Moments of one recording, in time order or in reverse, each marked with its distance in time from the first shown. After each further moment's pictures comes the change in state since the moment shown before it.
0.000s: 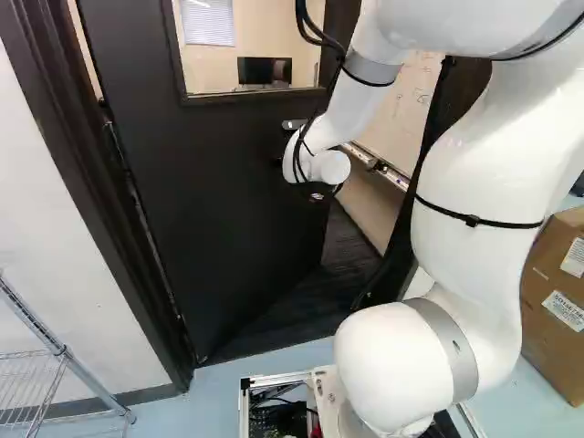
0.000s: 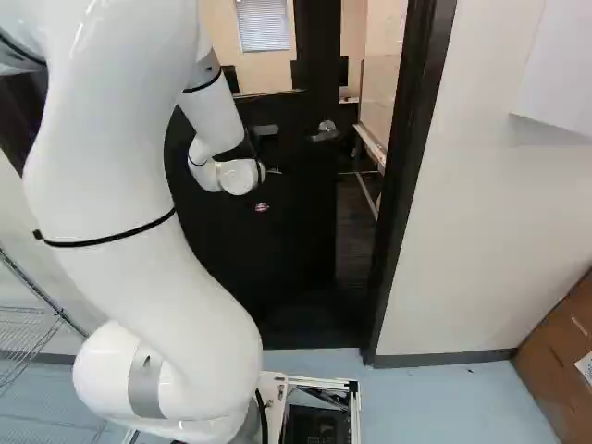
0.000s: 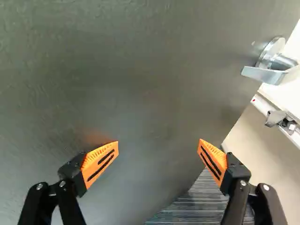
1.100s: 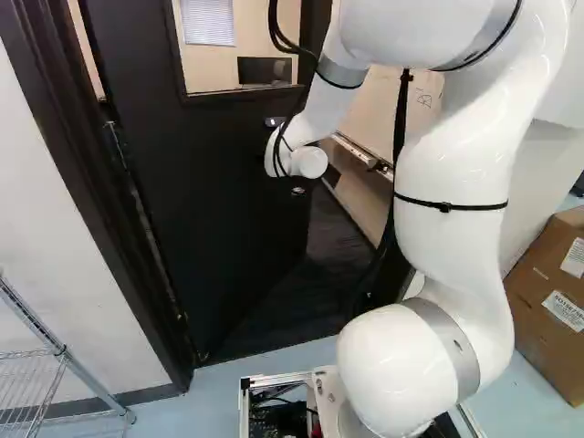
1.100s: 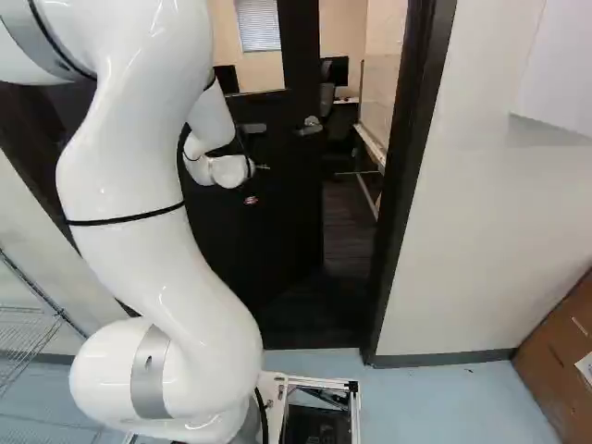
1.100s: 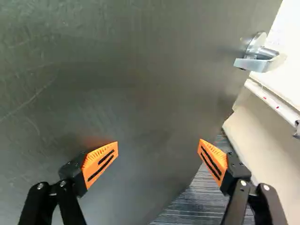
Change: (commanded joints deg) arm 5.3 -7.1 -8.2 3.8 0.0 0.0
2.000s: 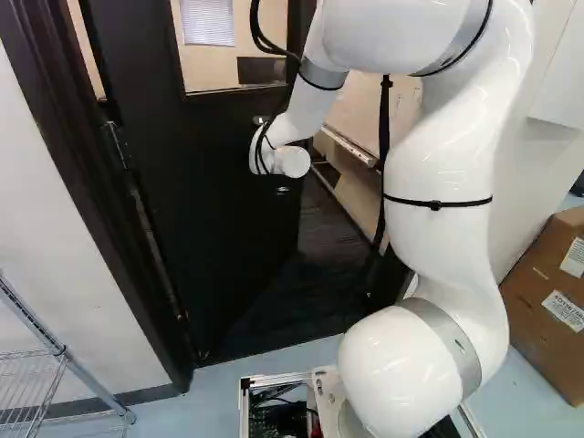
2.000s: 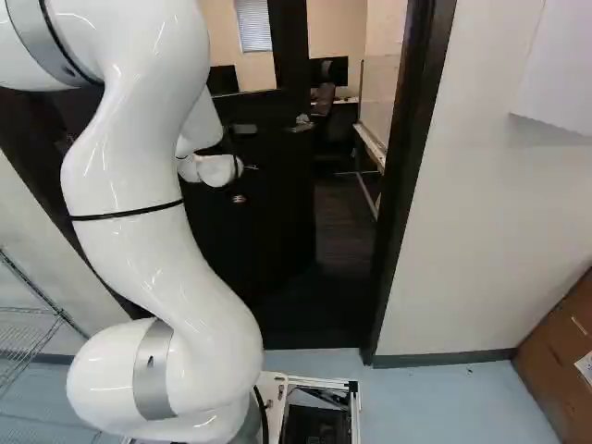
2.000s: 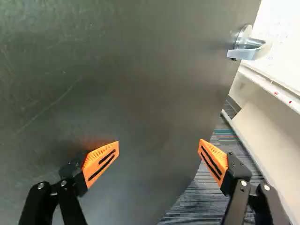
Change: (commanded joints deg) arm 4.9 -2.5 -3.0 5.7 0.0 0.0
